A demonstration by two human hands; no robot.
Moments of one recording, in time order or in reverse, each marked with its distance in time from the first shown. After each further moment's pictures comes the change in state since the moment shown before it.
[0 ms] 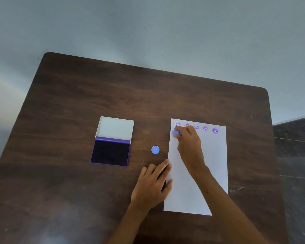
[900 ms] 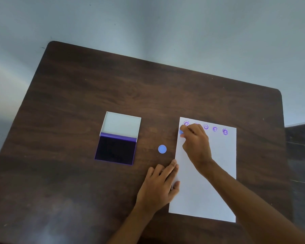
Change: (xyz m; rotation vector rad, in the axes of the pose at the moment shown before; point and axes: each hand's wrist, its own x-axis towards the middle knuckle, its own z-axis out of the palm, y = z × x) left_hand -0.002 0.002 0.007 0.023 0.043 0.020; right_hand 0.011 0.007 0.006 -0.117 0.008 -0.222
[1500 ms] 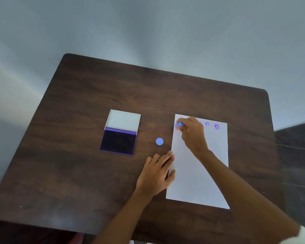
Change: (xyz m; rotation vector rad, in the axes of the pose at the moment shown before) left_hand 0.004 0.001 -0.012 0.045 0.013 0.028; right_hand 0.001 -0.004 -0.022 0.187 0.014 0.119
